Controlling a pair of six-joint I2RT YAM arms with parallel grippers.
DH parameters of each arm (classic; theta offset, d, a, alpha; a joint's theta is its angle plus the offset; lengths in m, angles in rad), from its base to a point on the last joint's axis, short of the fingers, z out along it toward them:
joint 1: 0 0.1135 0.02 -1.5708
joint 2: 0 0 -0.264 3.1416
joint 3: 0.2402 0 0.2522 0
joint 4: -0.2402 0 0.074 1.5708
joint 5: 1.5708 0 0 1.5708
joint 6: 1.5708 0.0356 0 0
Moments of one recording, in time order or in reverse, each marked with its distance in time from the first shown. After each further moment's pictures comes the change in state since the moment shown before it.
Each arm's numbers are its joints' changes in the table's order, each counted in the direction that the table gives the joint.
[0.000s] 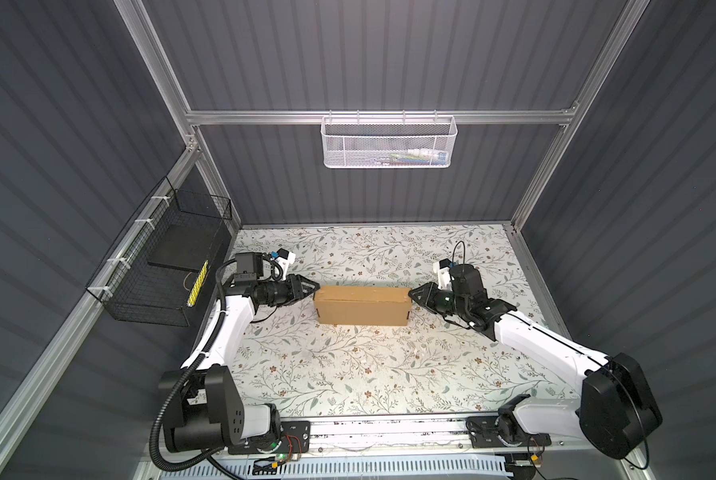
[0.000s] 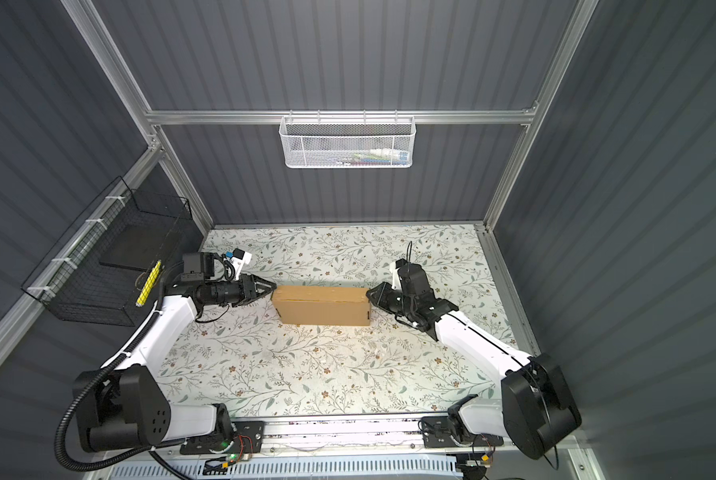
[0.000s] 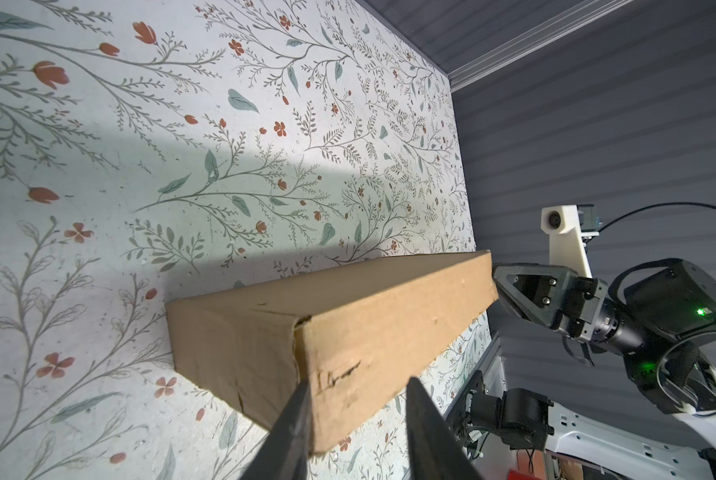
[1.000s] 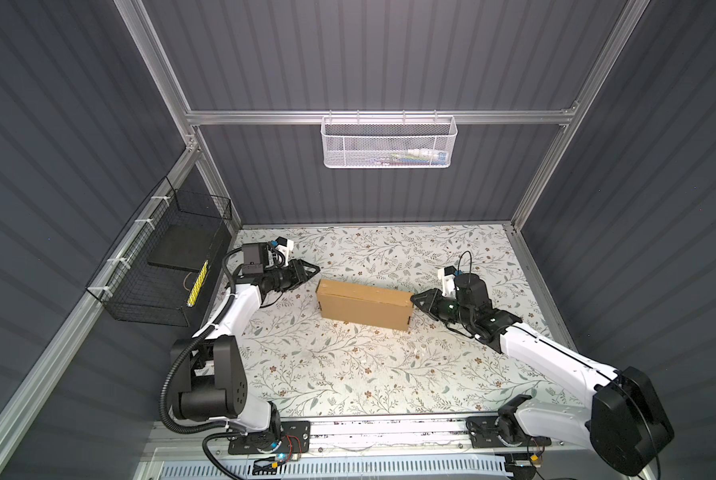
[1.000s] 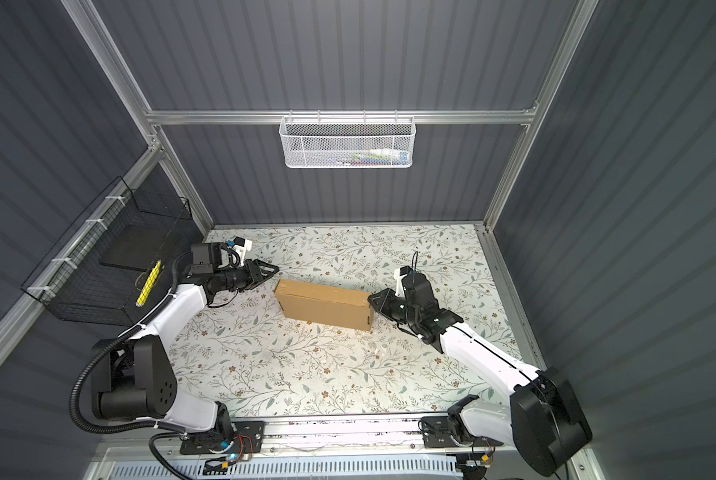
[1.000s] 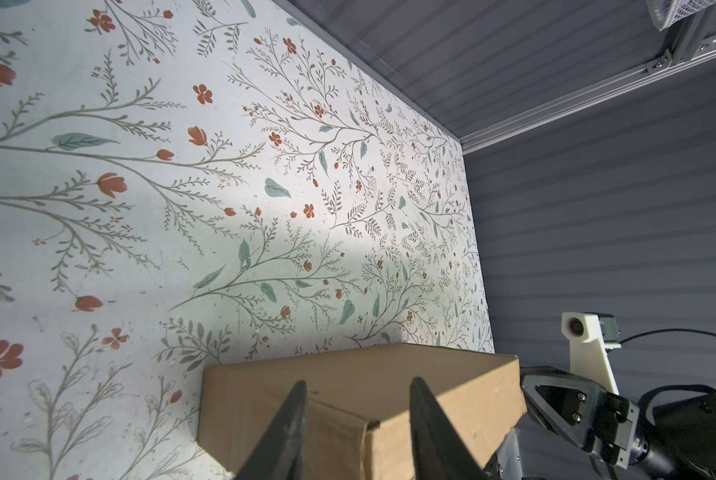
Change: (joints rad) left arm -0.011 0.143 0.047 0.278 -0.072 -0.179; right arm 0.012 -0.087 -0.105 0.070 0.016 0.078
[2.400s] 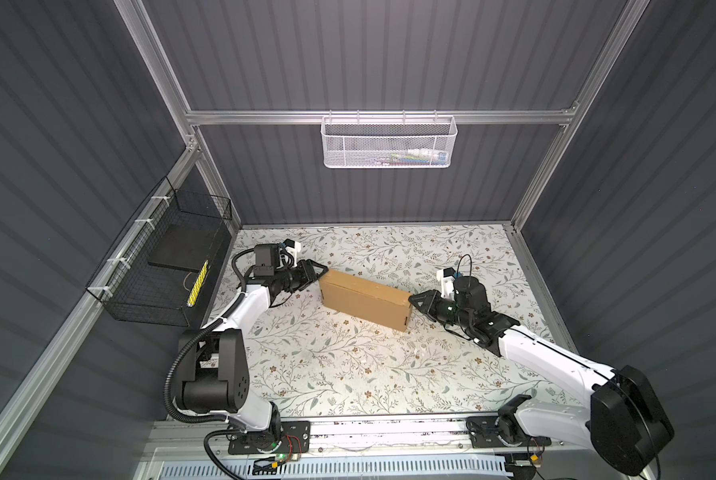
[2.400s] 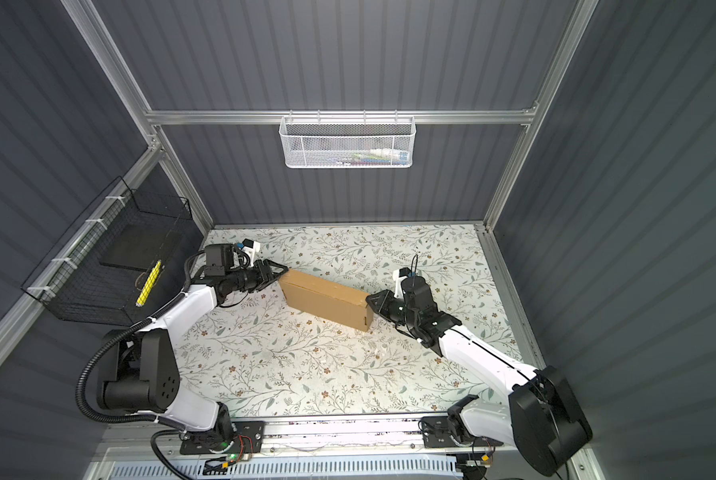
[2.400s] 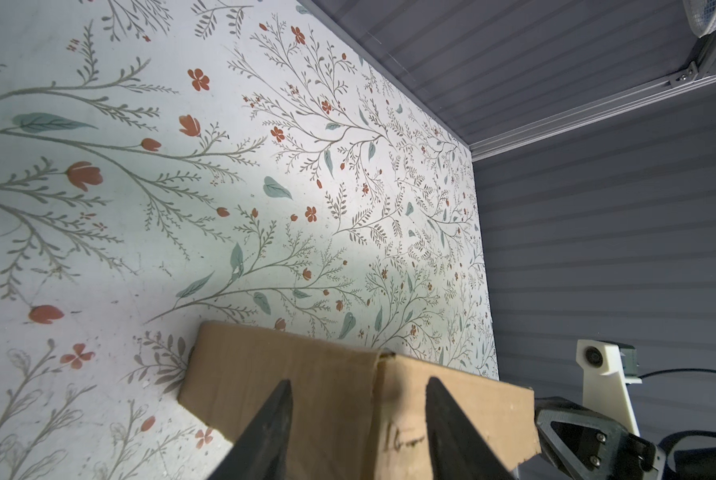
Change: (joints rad) left arm -0.083 0.054 -0.024 0.119 -0.076 -0.109; right arm 0.016 0.000 -0.035 0.075 0.004 0.037
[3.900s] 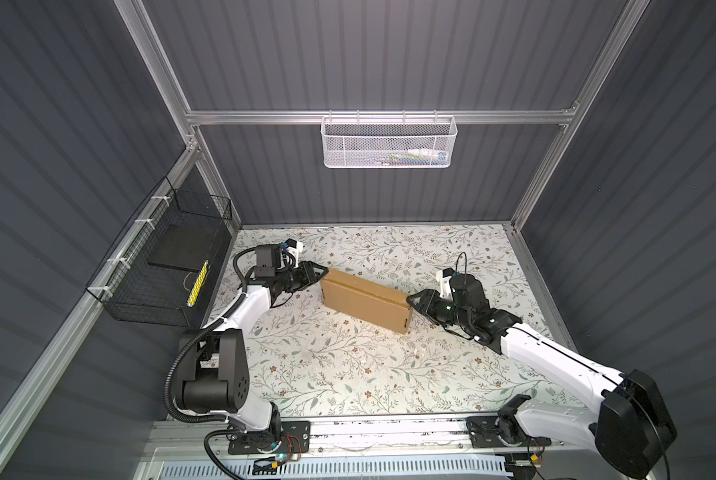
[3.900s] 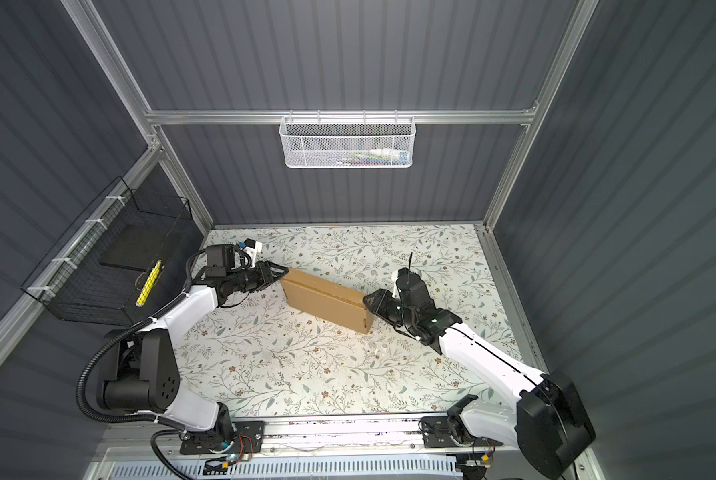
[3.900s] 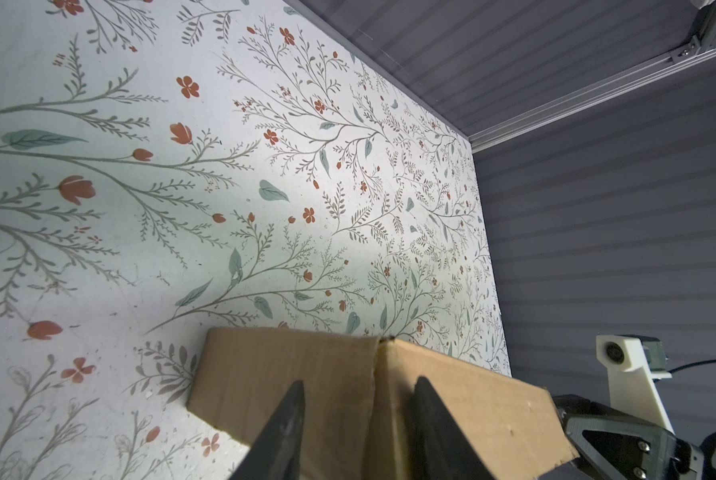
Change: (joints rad) left arm 0.001 0.003 -0.023 0.032 0.000 0.045; right arm 0.045 -0.021 0.068 -0.151 0.051 0.029
